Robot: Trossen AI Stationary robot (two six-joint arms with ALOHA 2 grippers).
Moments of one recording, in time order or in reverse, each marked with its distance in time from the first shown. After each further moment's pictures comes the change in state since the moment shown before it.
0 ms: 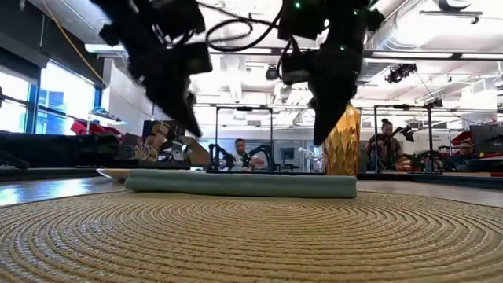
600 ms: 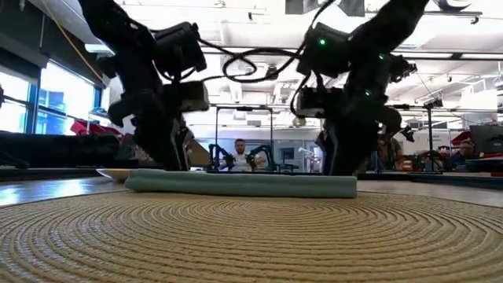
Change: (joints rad) left arm -0.008 0.152 -0.060 0.097 0.068 0.002; right arm 0.043 0.009 -0.290 0.376 0.013 -0.042
